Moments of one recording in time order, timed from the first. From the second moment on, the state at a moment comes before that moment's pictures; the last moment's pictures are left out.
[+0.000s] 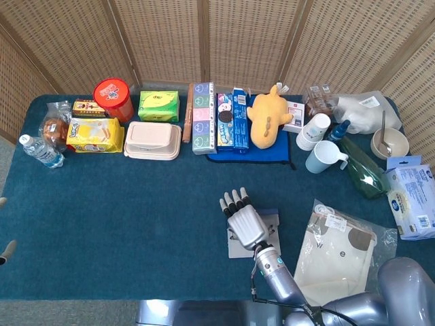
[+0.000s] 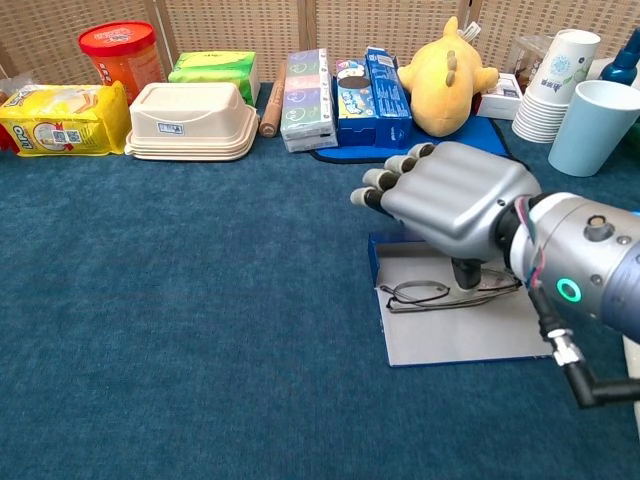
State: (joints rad) left arm 0.00 -0.91 0.02 -1.71 1.50 1.50 -0.16; right arm 0.84 -1.68 0.03 -1.87 -0.82 1.33 -1.38
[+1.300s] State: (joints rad) left arm 0.00 -0.92 0.02 -1.70 1.50 1.50 -0.15; right arm 0.85 -1.66 0.01 -1.79 -0.78 1.30 -1.32
